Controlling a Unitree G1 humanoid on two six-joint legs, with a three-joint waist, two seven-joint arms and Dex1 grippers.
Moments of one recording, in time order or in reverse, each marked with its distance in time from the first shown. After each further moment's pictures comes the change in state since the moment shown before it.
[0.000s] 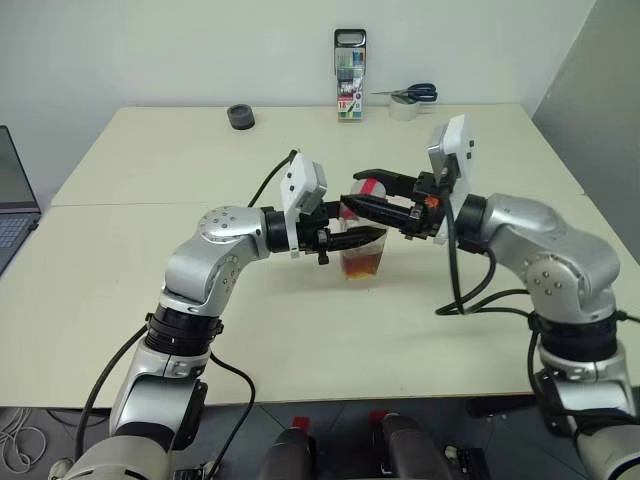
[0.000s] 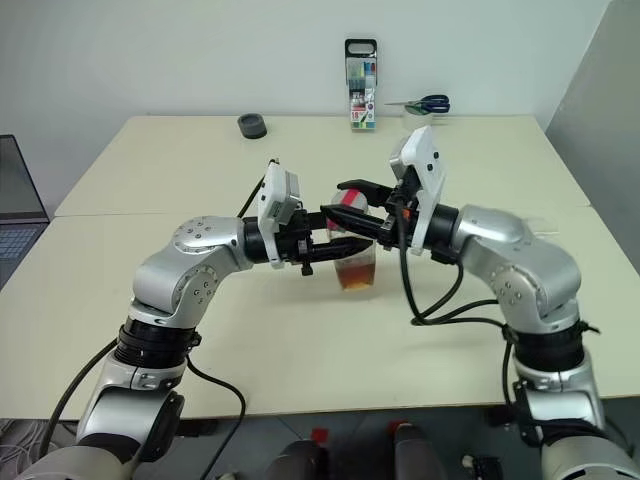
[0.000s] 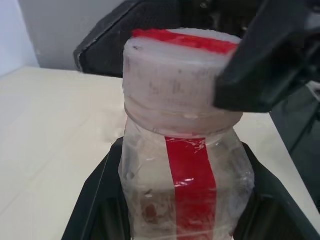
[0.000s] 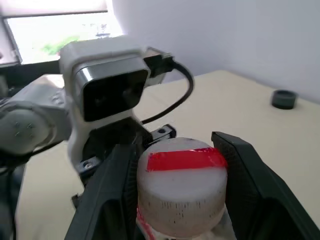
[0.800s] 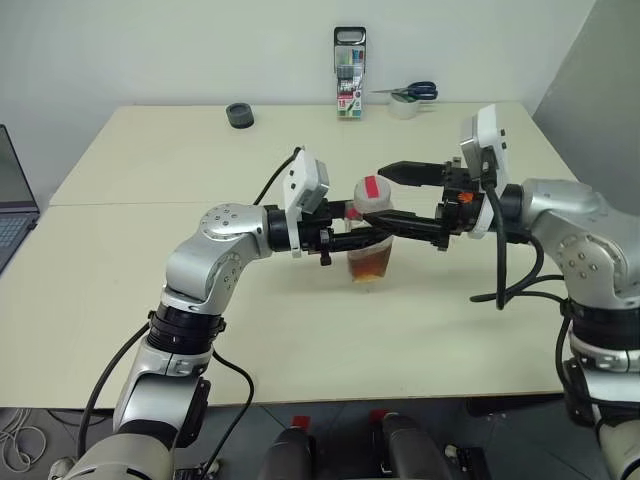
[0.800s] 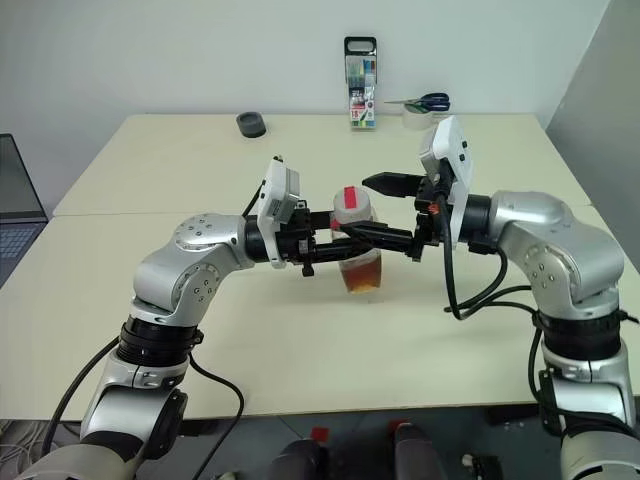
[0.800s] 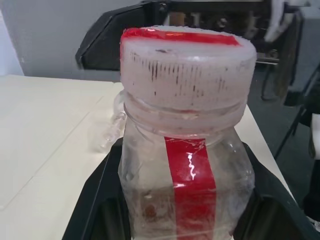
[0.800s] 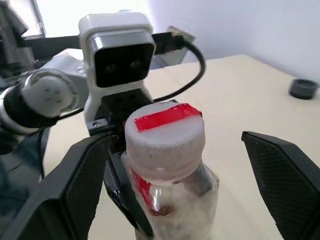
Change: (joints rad) left arm -0.012 -0.025 0.014 -0.009 -0.017 0.017 0.012; right arm 0.027 -0.039 -0.113 -0.082 0.008 0.124 0.020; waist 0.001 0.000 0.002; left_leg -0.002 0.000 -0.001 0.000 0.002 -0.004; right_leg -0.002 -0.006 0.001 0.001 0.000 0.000
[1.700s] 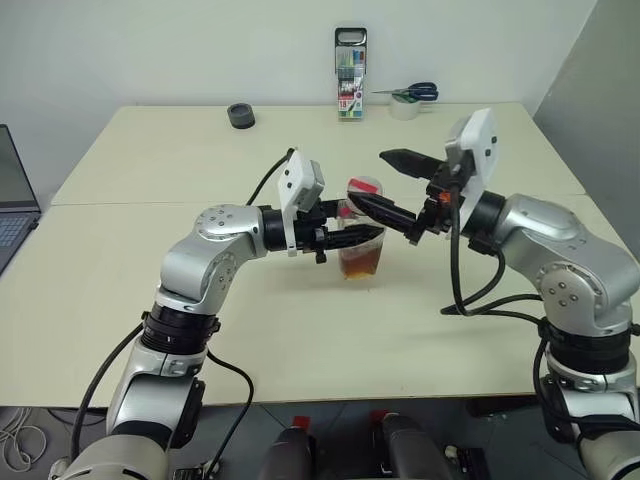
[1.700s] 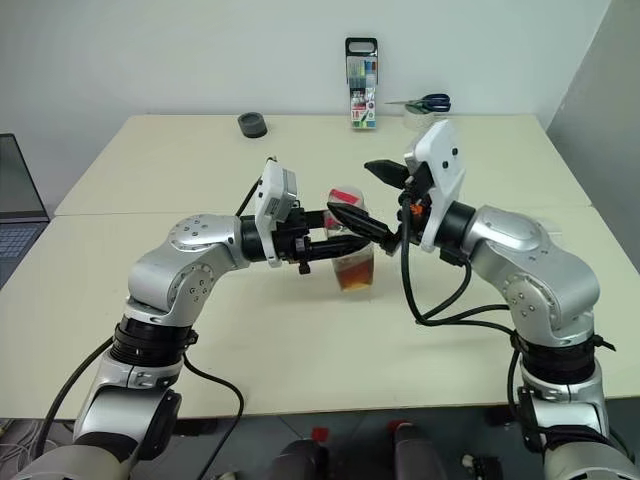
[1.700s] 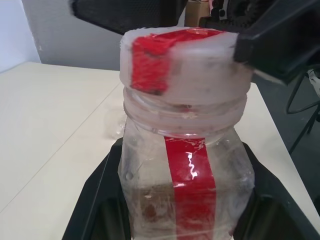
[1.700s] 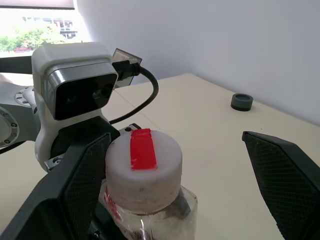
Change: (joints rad) left arm 0.005 0.029 -0.001 0.008 0.004 0.010 0.027; right arm 0.058 0.066 0.019 -0.096 -0.033 -0.055 -0.259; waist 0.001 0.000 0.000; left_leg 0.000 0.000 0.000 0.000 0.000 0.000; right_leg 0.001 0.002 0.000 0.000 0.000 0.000
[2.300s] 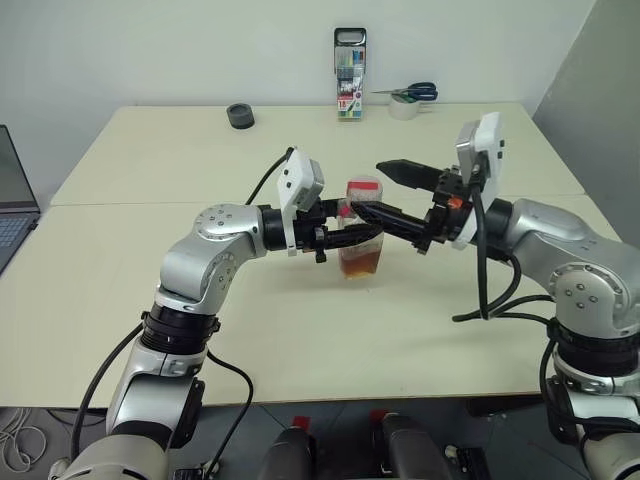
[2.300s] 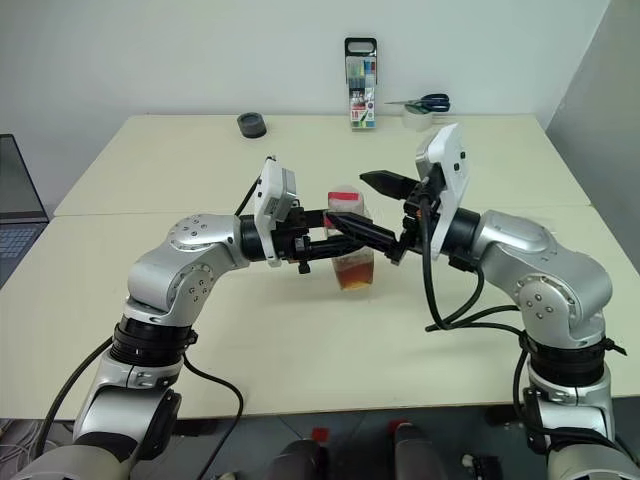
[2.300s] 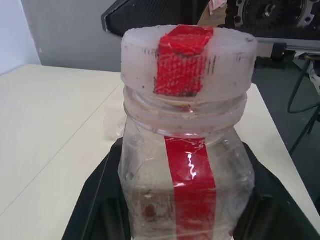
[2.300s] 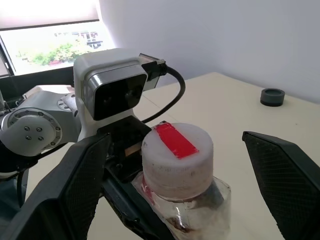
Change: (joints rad) left arm 0.000 -0.002 0.000 -0.001 -0.001 -0.006 0.000; right arm 0.006 0.017 -0.019 0.020 0.143 0.047 0.025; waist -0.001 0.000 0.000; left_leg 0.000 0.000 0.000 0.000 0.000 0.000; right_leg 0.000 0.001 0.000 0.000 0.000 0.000
